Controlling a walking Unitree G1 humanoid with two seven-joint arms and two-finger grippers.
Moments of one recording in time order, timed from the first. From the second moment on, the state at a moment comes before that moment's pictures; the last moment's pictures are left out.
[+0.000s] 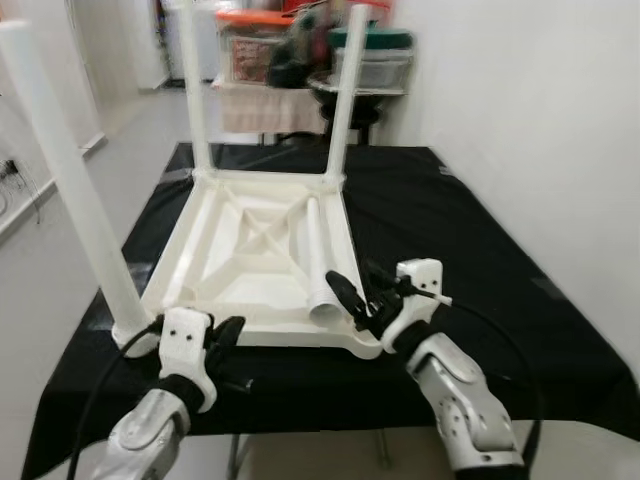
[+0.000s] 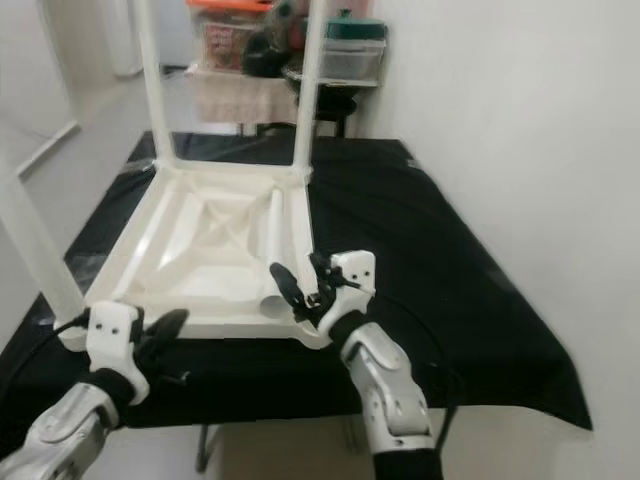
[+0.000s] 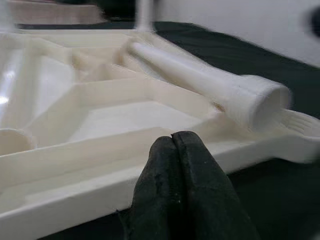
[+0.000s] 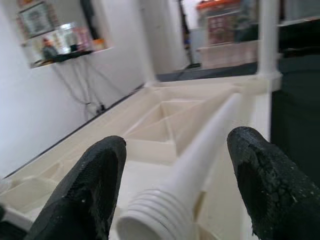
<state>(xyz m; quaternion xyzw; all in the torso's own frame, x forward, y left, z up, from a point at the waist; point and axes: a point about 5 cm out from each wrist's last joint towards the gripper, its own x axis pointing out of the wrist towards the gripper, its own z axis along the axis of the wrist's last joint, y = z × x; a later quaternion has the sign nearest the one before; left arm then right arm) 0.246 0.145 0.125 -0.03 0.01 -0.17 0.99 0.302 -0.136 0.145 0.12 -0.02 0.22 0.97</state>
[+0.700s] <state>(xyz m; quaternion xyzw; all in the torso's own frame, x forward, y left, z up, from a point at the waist) 0.245 0.139 0.121 -0.02 0.02 -0.21 0.98 0.302 -0.129 0.145 0.12 -0.02 0.24 0.96</state>
